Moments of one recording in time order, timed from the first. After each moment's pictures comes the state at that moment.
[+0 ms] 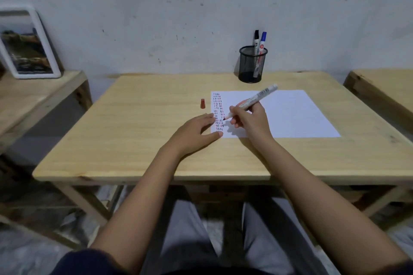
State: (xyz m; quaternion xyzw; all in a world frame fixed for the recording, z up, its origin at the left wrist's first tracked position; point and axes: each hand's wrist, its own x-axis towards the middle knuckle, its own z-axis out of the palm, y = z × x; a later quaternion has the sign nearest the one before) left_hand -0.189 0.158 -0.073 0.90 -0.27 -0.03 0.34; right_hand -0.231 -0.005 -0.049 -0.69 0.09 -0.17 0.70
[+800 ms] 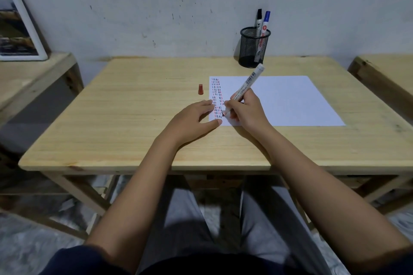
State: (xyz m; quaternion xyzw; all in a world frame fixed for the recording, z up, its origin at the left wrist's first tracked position) left_hand -0.192 0.157 -0.072 0.91 -0.28 -0.03 0.32; right_hand -0.230 0.004 -0.048 -0.77 0.07 -0.11 0.62
